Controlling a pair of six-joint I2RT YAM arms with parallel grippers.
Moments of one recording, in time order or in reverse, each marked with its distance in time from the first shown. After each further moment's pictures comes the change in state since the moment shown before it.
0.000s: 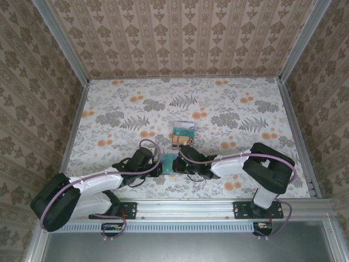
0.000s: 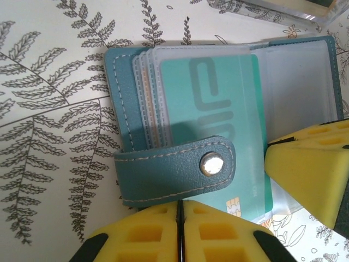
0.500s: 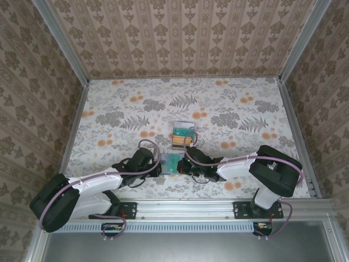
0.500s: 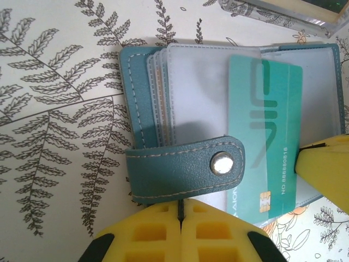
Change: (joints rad) left arm -0.003 -0.009 0.000 -0.018 -0.029 -0.026; right arm -0.022 -0.073 -0.099 0.038 0.001 0.037
